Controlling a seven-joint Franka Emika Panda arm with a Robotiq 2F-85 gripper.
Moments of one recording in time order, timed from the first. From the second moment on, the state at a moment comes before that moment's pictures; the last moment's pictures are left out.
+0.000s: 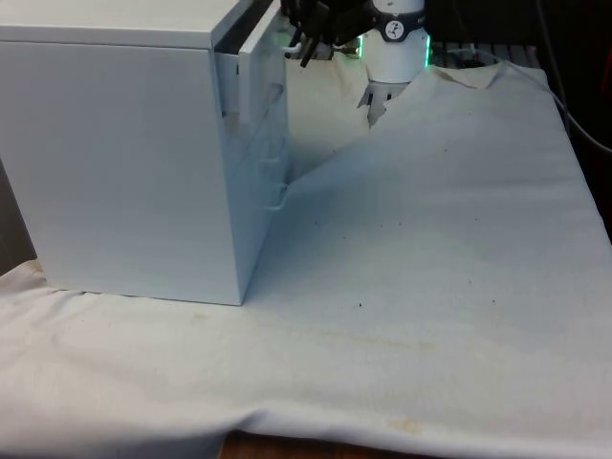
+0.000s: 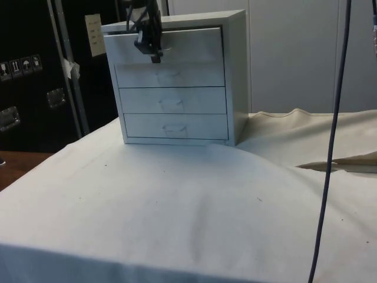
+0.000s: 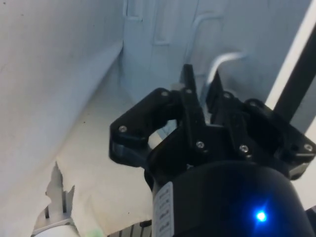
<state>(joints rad) 0.81 0.26 -0.87 -1.94 -0.37 2.15 0.14</state>
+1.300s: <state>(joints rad) 0.83 0.27 -0.79 -1.92 -0.47 2.09 0.28</state>
